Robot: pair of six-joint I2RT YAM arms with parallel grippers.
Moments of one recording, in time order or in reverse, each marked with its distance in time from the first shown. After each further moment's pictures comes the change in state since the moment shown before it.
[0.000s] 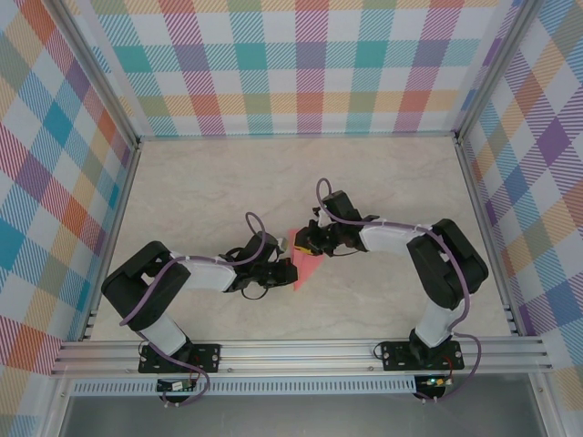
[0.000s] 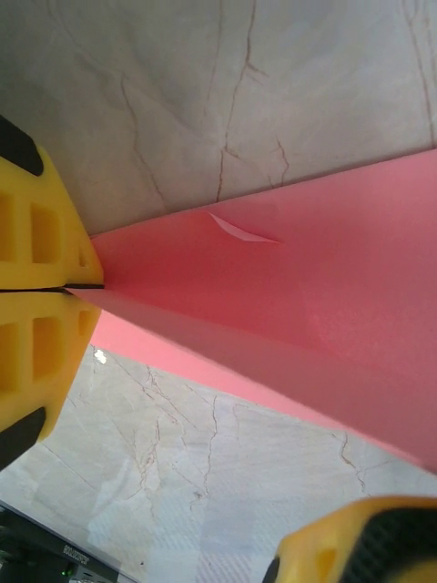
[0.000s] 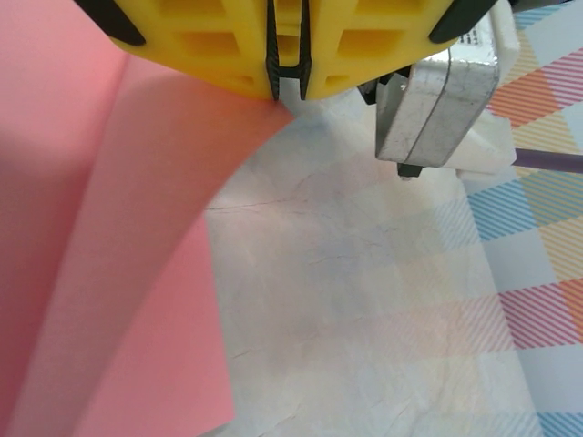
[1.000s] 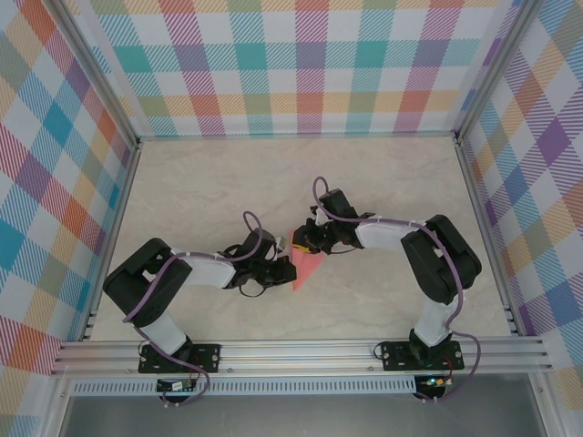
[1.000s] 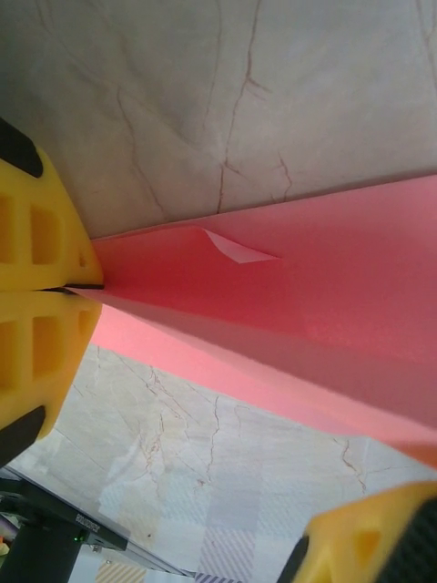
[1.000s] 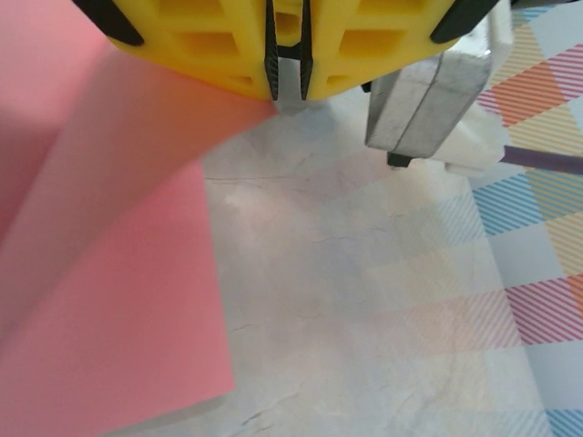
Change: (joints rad) left arm 0.042 0.025 0.015 -0.016 0.091 -0.018; right arm 0.001 0.043 0.039 -0.002 0.003 -0.009
